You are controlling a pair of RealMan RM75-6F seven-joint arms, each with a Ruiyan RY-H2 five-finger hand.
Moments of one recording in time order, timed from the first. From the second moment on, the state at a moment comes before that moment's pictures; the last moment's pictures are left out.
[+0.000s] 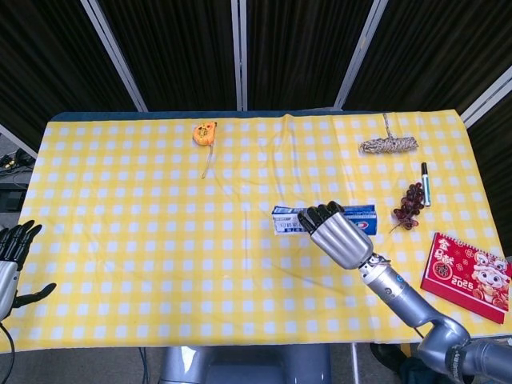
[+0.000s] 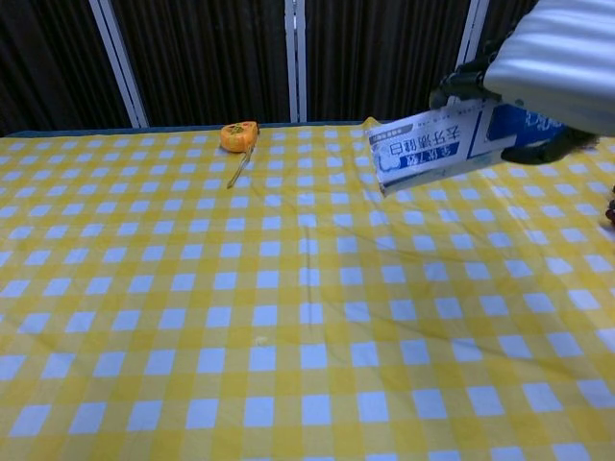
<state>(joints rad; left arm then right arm) -0.06 -1.08 -0.01 -1.63 1.55 1.51 -0.04 0.61 -1.27 0.17 -1.56 -1.80 1.18 -0.74</state>
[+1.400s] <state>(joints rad) -0.06 -1.09 -0.01 -1.64 1.55 1.50 -0.01 0.63 -1.13 0.18 -1.53 -1.75 1.14 -0.69</state>
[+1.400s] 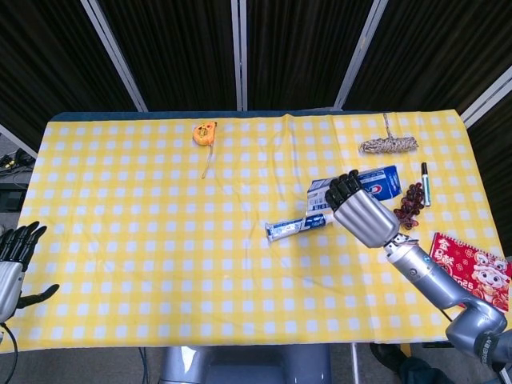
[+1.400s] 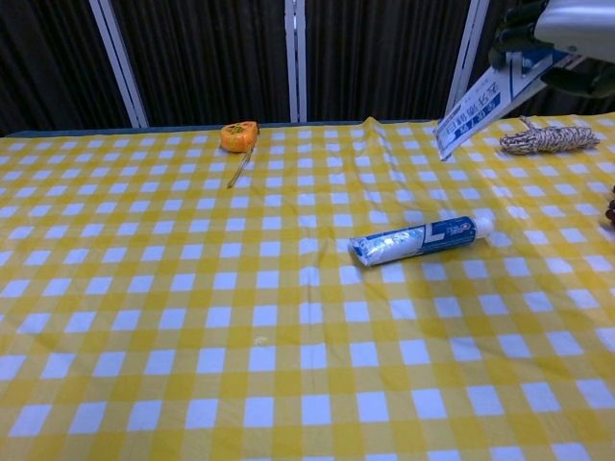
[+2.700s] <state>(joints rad) -0.05 -1.08 0.00 -1.64 1.56 1.54 -0.04 0.33 -1.17 -0.01 -1.65 -1.69 1.48 -0.36</state>
